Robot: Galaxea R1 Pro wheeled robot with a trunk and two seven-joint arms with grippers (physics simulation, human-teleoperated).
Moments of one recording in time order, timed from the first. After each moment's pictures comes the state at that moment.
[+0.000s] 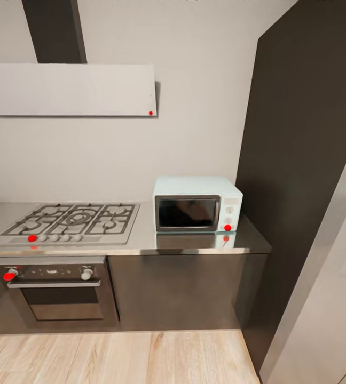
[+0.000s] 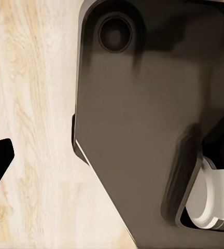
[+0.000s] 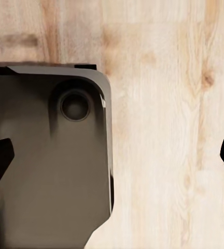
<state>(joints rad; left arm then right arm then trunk) 0.00 0.00 0.12 -0.03 0.00 0.02 0.00 0.00 -0.04 -0.01 -0.01 -0.01 -0.24 -0.07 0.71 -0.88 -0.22</state>
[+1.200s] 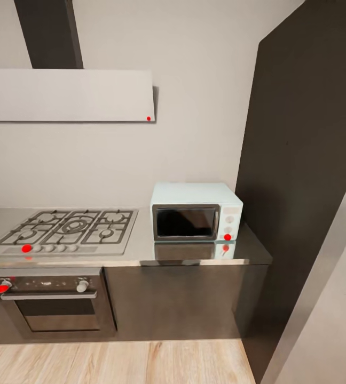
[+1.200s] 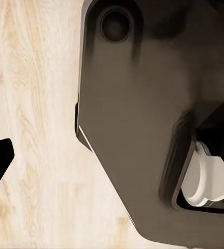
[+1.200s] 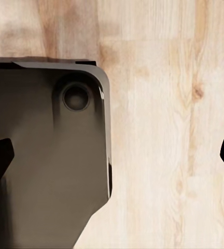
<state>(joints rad) 0.00 0.00 0.12 -0.03 0.00 0.02 0.00 0.00 -0.04 -0.01 -0.01 -0.01 -0.24 -0.07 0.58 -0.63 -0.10</state>
